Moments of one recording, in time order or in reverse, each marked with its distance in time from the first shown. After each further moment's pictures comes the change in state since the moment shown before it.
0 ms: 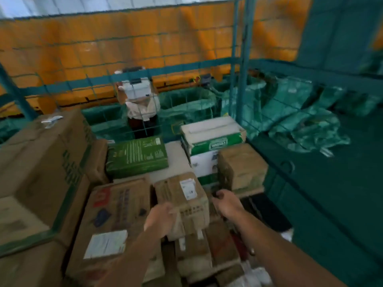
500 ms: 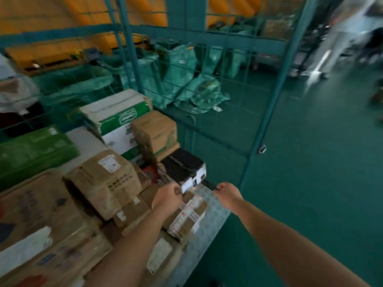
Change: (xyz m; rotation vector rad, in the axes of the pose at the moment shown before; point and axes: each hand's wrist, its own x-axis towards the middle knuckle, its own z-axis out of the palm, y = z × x) left_hand -0.133 0.076 0.139 0.102 -0.294 0.465; right_hand -0.217 0.186 -0.019 0.113 0.323 0.451
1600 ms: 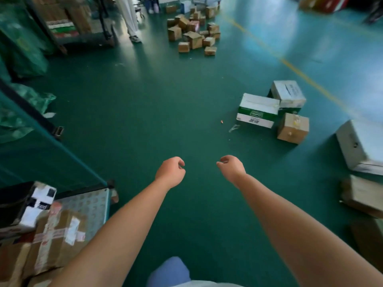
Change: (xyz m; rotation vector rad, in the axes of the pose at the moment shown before) left_hand -0.339 0.305 0.328 0.337 -0.605 0.718; right_hand -0.373 0.460 -0.160 0.547 0.689 0.619
